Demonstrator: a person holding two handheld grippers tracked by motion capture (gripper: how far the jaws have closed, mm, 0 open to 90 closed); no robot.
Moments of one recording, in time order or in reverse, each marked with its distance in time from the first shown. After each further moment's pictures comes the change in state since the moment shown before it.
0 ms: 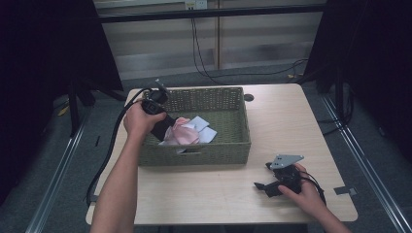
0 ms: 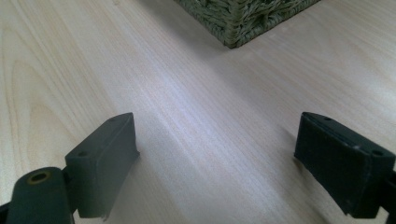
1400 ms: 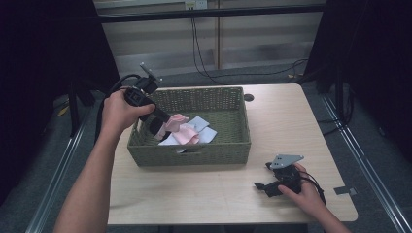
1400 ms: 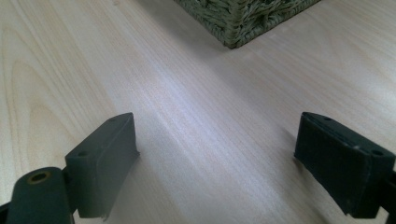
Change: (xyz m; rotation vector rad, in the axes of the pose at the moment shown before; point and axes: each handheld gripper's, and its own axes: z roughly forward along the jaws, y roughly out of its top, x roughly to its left) left arm -0.049 -0.006 -0.085 0.006 -0.101 0.088; right arm 0.000 0.000 0.000 0.000 0.000 -0.001
